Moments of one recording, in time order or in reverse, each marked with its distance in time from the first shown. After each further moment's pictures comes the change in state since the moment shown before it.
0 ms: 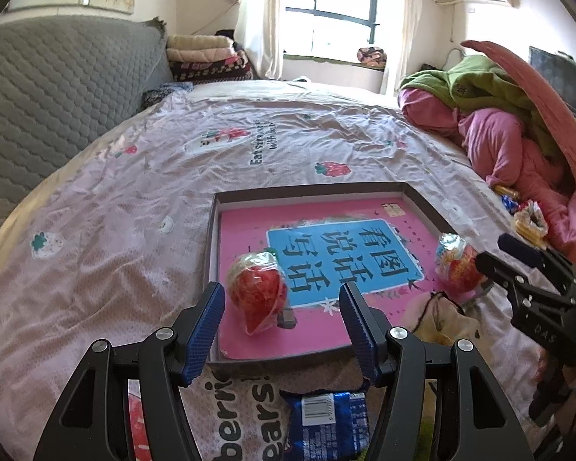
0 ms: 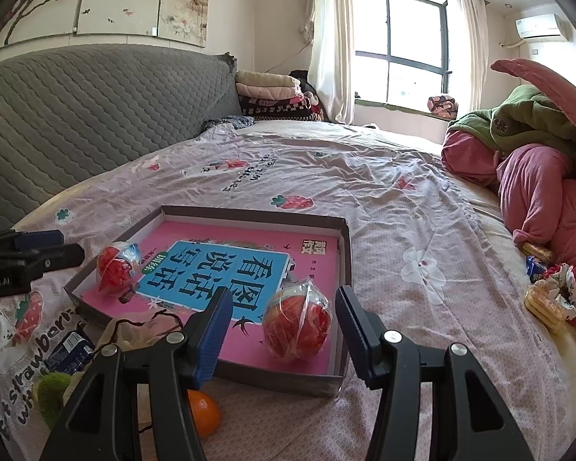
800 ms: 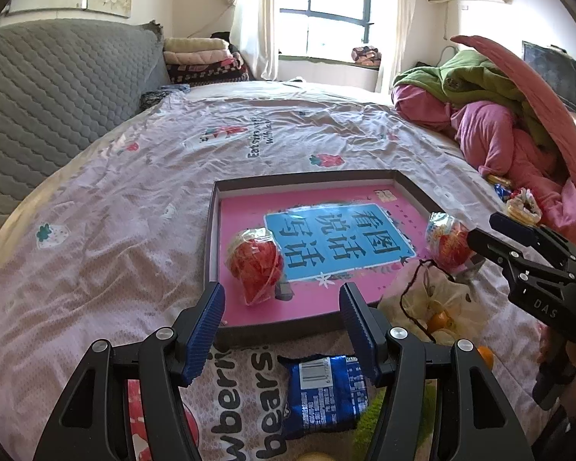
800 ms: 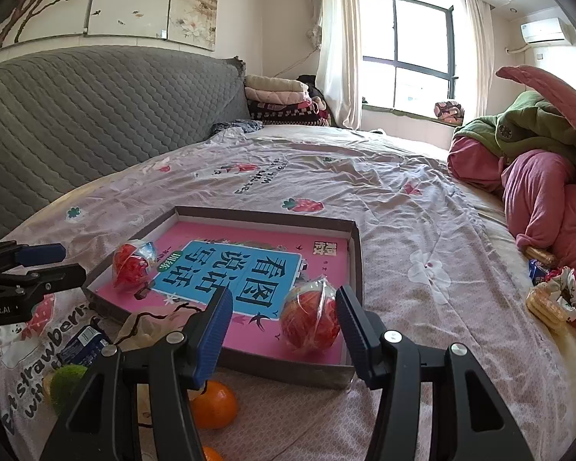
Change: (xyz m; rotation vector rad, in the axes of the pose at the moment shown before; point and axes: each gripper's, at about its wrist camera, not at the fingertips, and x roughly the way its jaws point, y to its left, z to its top) left arm -0.017 -0.001 -0.024 0.013 -0.001 -0.004; right arm -0.012 0.010 -0.003 -0.019 -0.019 0.024
